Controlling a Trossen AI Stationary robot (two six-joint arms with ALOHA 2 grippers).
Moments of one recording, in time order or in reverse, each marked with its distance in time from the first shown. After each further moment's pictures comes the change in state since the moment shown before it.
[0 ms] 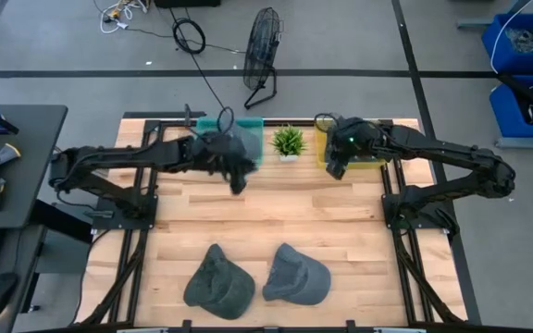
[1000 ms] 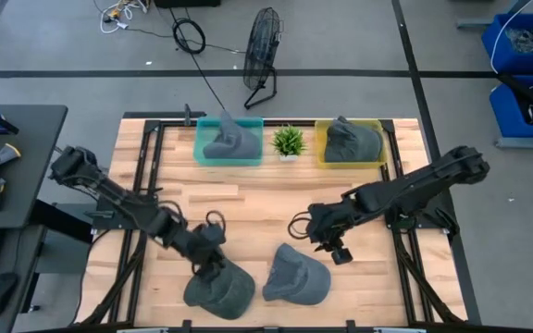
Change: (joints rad) left arm -0.726 0.050 -0.085 -0.197 -0.085 -0.884; right arm 0.639 0.292 0.000 0.165 -0.387 -0.008
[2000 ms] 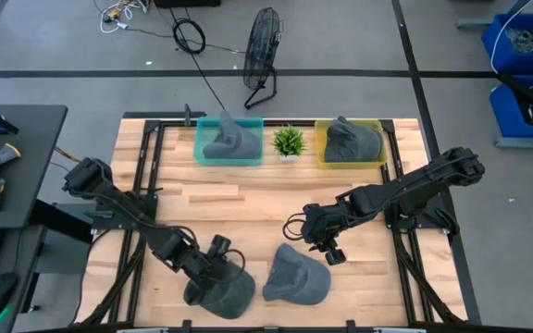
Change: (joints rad) left arm -0.081 0.198 0.079 -0.024 -0.080 0.939; right arm 0.000 0.044 0.000 0.060 0.035 -0.020
